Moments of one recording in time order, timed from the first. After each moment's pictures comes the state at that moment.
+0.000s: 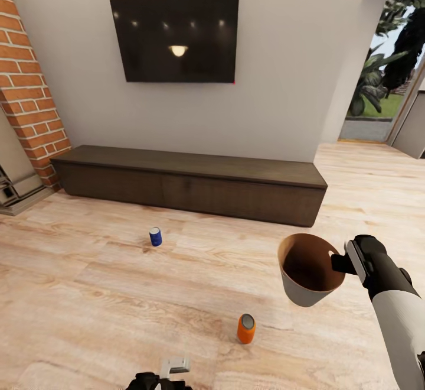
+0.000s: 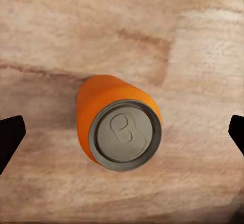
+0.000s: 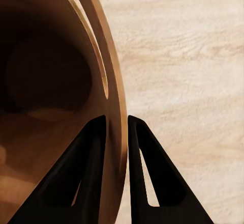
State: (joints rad) left arm -0.40 -0.15 -0.01 -0.38 0.06 0.41 -0.05; right arm -0.83 -0.27 -0.21 -0.78 0.01 1.05 -0.07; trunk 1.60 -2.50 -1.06
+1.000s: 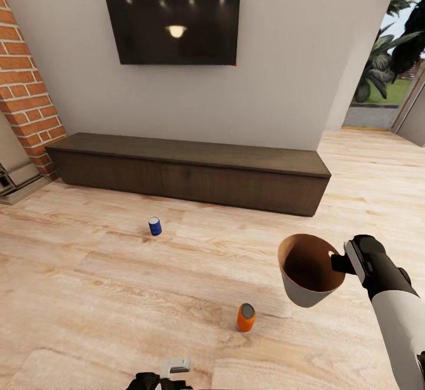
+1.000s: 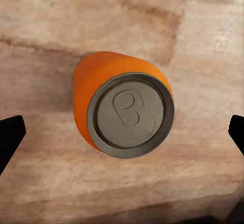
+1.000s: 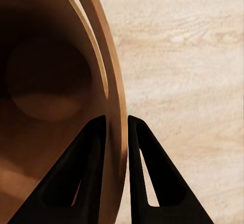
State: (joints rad) left arm -0.39 -0.15 -0.01 -0.38 0.06 0.41 -0.05; right arm -0.83 -0.26 -0.20 -0.78 0.02 1.05 -0.07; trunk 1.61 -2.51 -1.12
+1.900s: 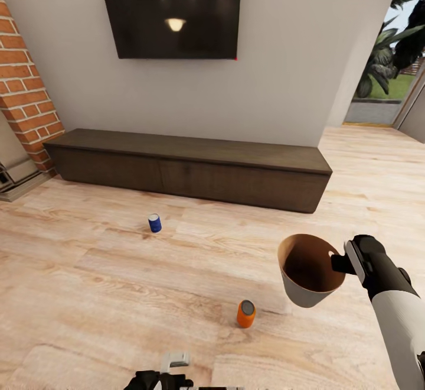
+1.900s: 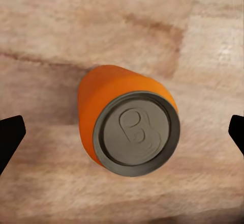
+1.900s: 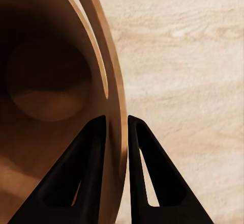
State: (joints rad) left arm -0.40 -0.15 -0.01 -0.40 0.06 0.36 -0.05; right arm -0.83 -0.27 -0.20 -0.78 0.02 1.05 -0.07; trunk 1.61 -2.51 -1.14
